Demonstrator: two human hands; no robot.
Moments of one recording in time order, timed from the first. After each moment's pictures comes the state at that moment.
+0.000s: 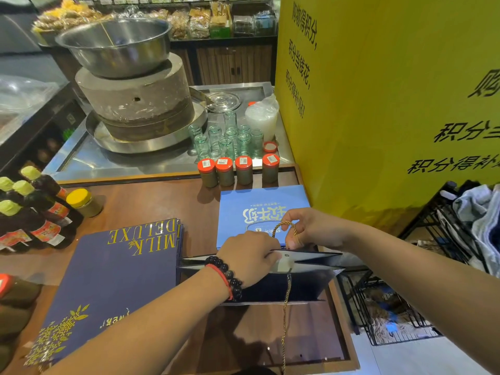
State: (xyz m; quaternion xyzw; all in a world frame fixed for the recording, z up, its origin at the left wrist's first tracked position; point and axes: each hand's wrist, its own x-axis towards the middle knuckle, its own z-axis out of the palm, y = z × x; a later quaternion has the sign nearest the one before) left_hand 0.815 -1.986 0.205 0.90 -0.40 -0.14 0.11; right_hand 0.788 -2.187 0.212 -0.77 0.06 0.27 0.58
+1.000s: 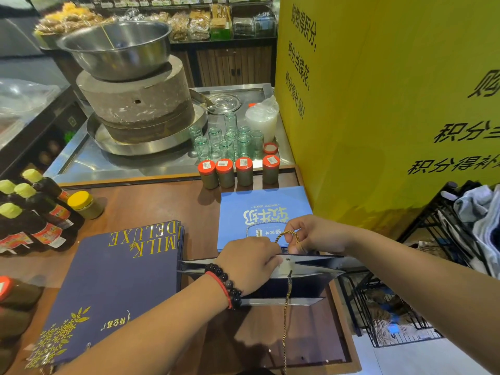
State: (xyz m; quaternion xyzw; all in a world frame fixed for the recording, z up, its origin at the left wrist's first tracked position) left_hand 0.807 -1.983 0.207 0.90 -0.42 -0.12 0.08; right_hand 0.785 -2.190 0.203 -0.79 0.06 0.29 0.54
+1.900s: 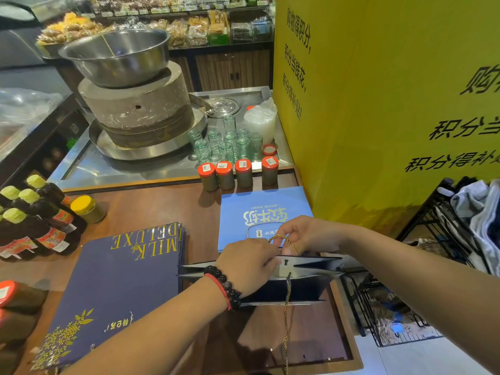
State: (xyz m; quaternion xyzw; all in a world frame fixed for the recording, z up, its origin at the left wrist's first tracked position) left_hand 0.797 -1.983 0.211 0.90 -0.42 -0.11 0.09; right_hand 0.781 -2.180 0.213 -0.77 0.01 0.31 0.55
